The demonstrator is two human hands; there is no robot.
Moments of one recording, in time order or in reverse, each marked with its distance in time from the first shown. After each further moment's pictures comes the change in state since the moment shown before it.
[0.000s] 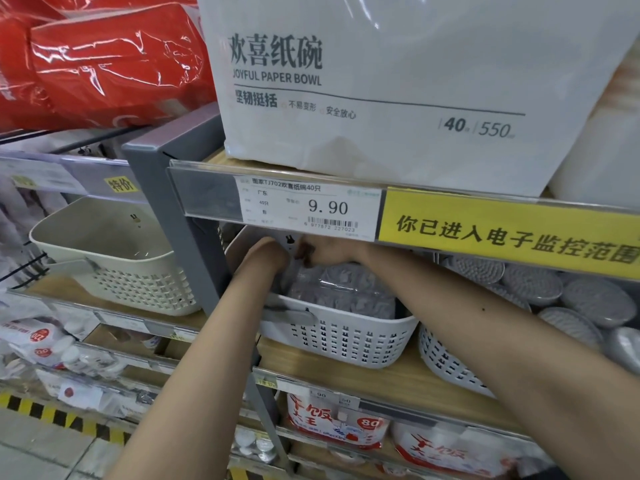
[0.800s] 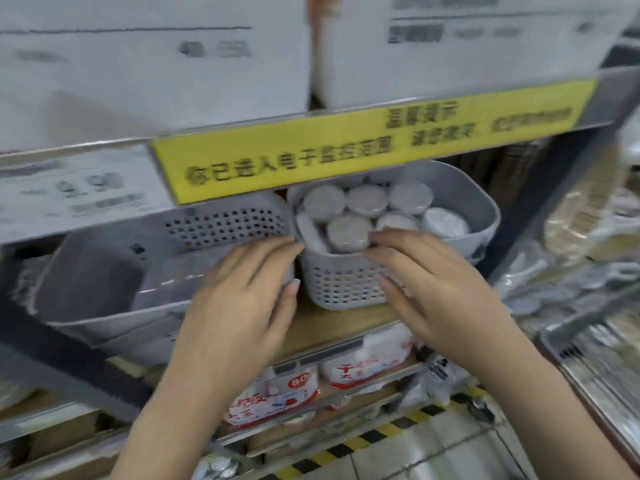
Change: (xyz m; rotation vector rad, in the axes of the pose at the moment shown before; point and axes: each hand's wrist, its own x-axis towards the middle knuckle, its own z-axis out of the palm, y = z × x) left_hand -0.177 0.029 0.033 -0.012 0.294 1.289; right_hand -0.331 -0.011 0.047 -0.348 0.847 0.316
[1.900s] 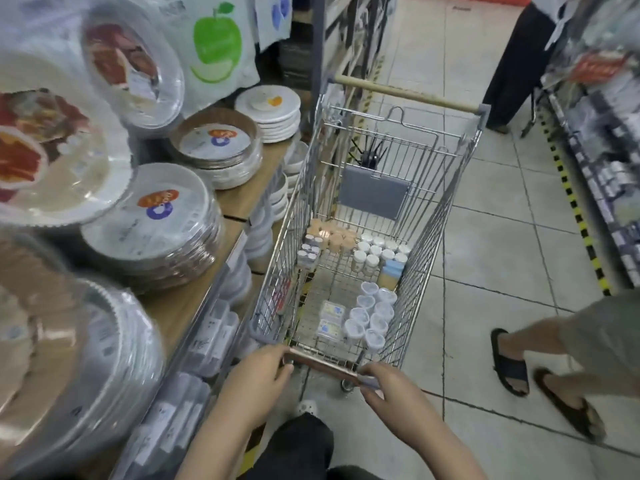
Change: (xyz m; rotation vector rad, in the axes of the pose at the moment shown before) left_hand 0.138 0.398 0.400 -0.302 -1.074 0.459; right_hand -0.426 0.253 -0.031 0.274 -0.265 1.623
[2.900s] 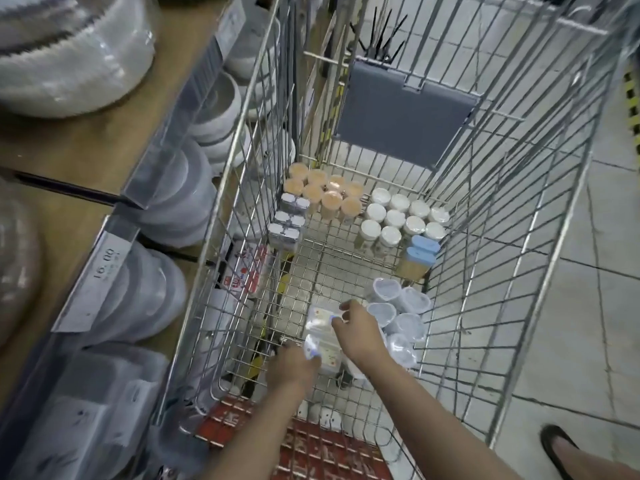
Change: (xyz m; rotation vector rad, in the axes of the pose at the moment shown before) left_hand 0.322 -0.069 0.227 -0.071 -0.328 -0.538; right_hand 0.338 0.097 0.086 0.355 -0.023 0.477
